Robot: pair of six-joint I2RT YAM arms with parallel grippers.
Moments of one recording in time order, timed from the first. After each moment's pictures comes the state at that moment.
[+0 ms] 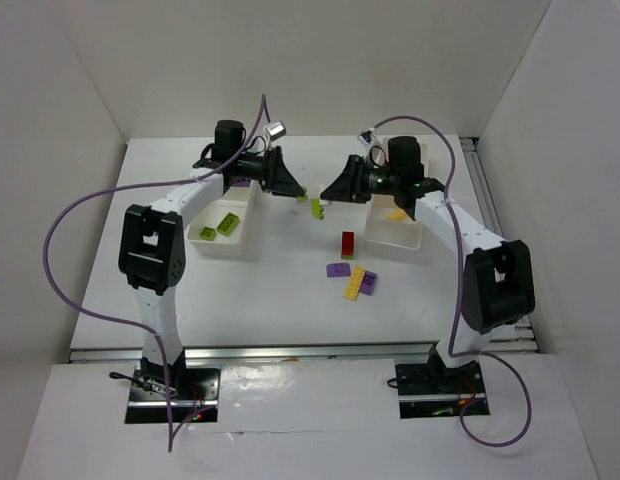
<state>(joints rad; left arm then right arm) -0.24 2.03 1.63 -0.06 1.43 -0.62 0.28 1.64 1.26 -0.09 -0.83 0.53</state>
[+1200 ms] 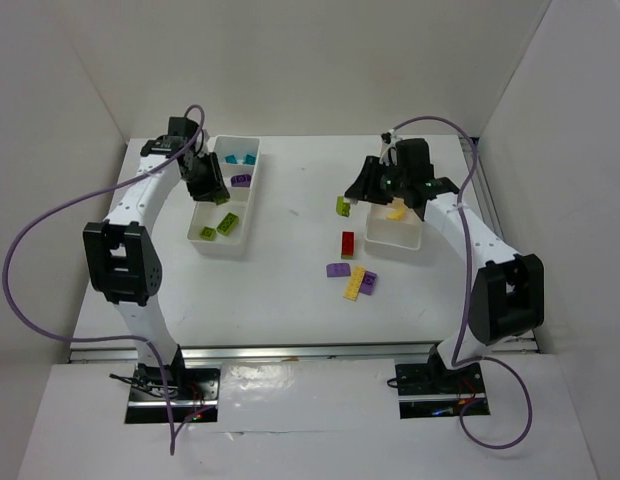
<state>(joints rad) -0.05 1.87 1.73 -0.90 0.18 -0.36 0.25 1.55 1.27 -0.33 -0.38 0.44</state>
